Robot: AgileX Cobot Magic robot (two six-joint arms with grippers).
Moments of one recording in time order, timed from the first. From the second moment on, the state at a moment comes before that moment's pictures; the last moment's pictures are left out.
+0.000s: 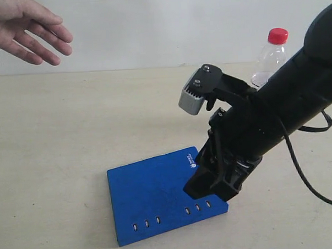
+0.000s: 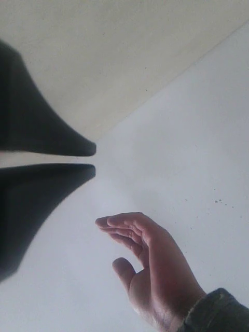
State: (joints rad) left arm -0.04 0.00 0.00 -1.09 0.20 0.08; right arm 0.35 1.51 -0.90 0.76 0.84 -1.13
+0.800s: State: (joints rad) left arm -0.04 0.31 0.00 -1.51 0.50 0.90; right arm 0.35 1.63 -0.85 0.80 0.65 -0.81
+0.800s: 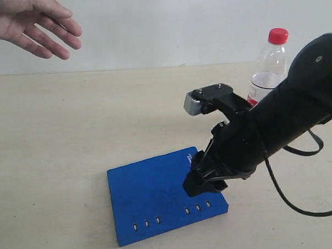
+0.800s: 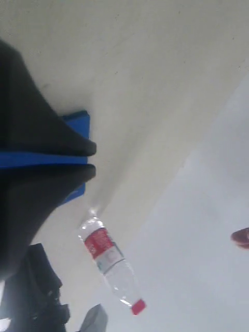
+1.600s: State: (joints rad) left arm -0.04 1.49 -0.30 -1.74 0.81 1.64; right arm 0.18 1.73 -0.85 0.84 0.66 -0.78
